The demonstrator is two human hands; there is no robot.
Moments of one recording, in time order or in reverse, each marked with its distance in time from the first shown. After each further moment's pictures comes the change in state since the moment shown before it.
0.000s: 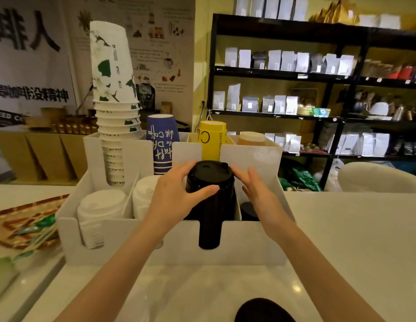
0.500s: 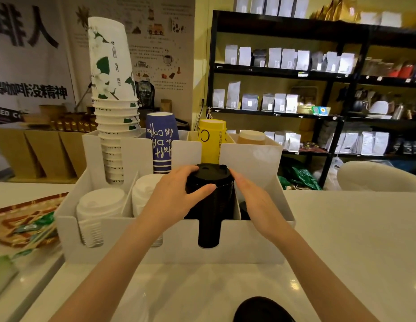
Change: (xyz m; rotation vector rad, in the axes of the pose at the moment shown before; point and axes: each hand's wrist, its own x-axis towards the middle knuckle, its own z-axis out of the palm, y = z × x) left_hand 0.000 -0.002 -0.002 0.099 -0.152 -0.046; right_hand -0.011 -0.002 0.006 -0.169 -0.009 -0.094
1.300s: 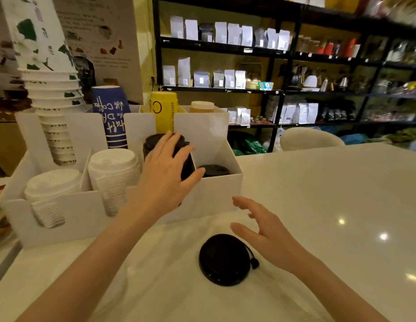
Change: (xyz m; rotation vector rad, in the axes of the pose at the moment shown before) left_hand -0.034 0.039 0.025 0.264 -0.031 0.252; right_hand -0.142 0.030 -0.031 -0.494 0.060 0.157
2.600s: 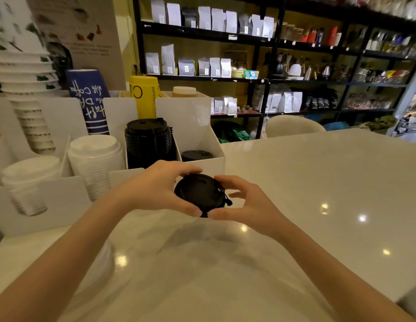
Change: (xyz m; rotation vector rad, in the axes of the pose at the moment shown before) left_hand -0.022 0.017 -0.009 -0.256 -0.584 0.191; right_hand -0.009 -0.019 -0.013 0.194 -0.006 0.027
